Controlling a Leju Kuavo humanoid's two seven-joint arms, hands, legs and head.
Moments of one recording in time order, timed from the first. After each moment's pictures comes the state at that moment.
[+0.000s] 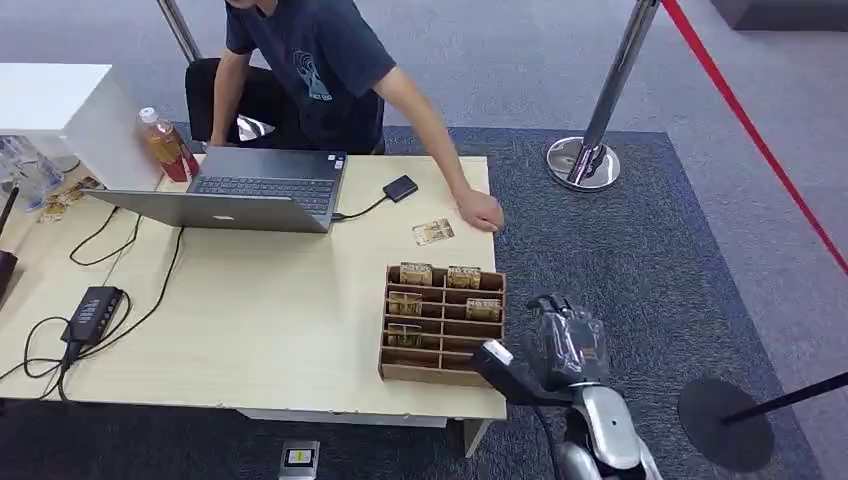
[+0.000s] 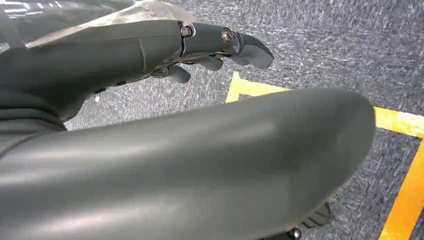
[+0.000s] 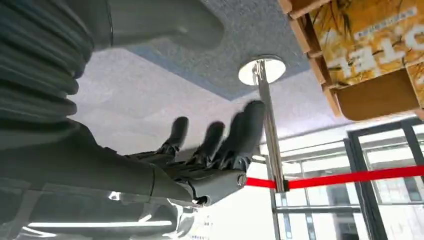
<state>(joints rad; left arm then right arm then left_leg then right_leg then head) -0.08 -0.12 1.35 -0.24 -1.14 0.16 -0.09 -0.03 -0.06 0.28 -1.50 1.31 -0.35 -0.01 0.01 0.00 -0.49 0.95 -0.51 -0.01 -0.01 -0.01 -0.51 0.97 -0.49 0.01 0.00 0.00</state>
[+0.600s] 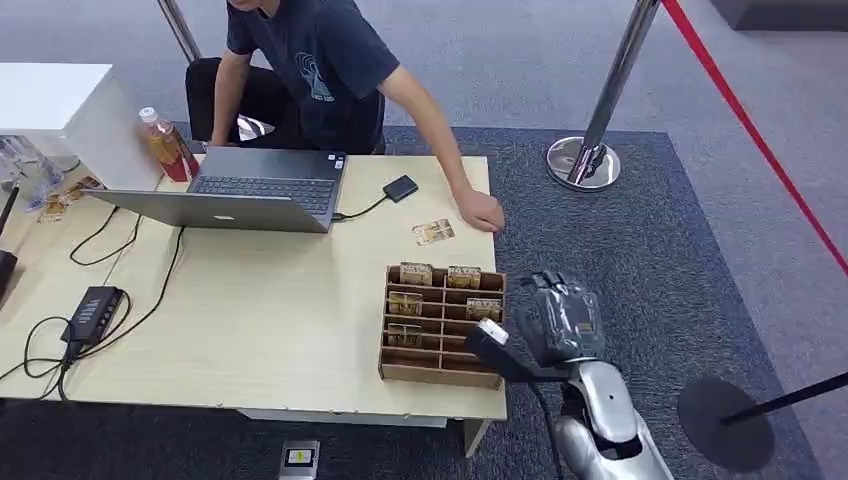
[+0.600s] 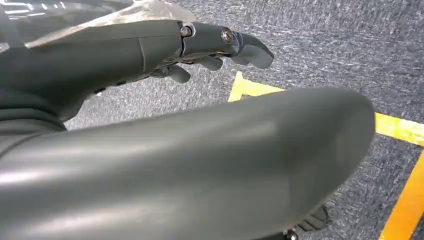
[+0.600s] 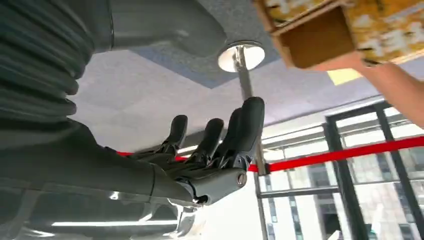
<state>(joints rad) -0.08 -0.12 1.35 -0.24 -1.11 0.19 -0.08 -0.13 -0.05 0.30 -1.48 1.28 -0.33 -0.05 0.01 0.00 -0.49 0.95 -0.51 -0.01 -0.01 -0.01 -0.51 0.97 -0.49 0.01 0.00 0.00</state>
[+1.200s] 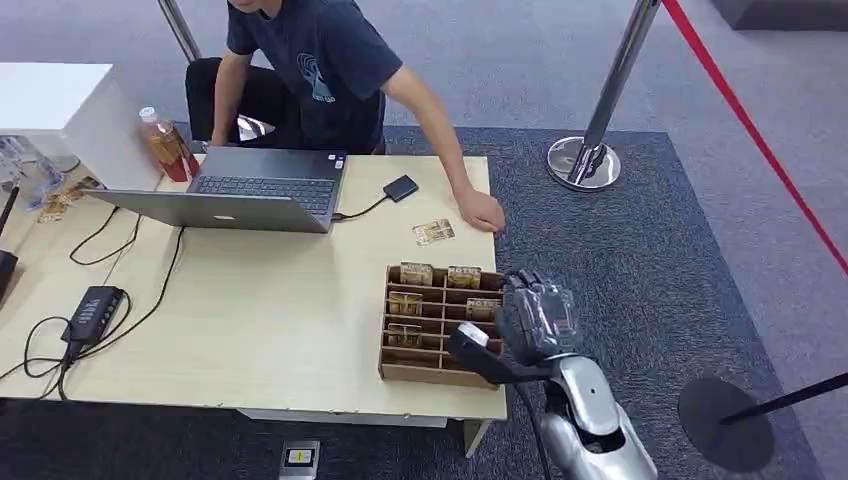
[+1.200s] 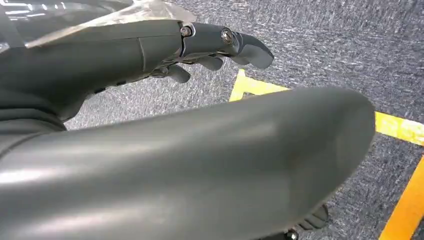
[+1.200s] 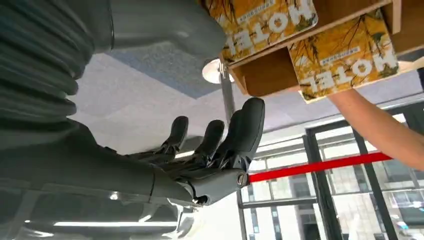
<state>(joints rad) -0.07 -0.13 1.36 -0.24 -1.10 0.20 -0.09 -0.15 -0.04 0.36 -1.44 1.26 -0.32 -0.06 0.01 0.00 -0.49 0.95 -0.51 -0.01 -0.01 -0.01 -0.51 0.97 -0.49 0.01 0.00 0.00</state>
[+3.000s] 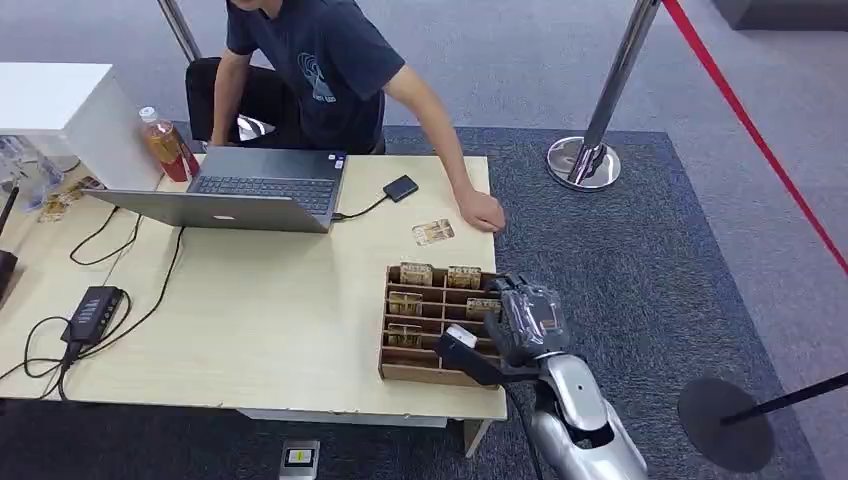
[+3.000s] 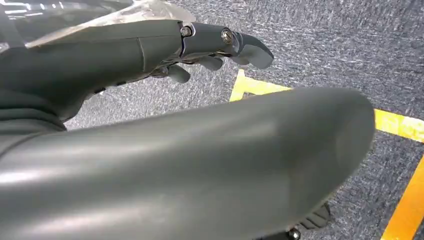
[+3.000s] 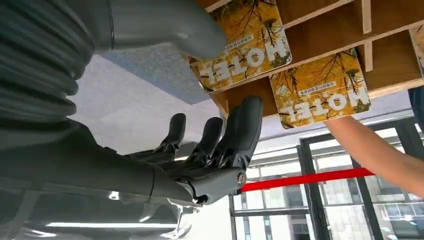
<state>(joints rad) -0.08 -0.13 1.36 -0.24 -1.11 0.19 -0.08 -0.19 -0.03 0.40 -1.38 1.26 -0.31 -0.06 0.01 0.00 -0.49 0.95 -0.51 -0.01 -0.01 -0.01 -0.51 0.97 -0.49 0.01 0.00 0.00</state>
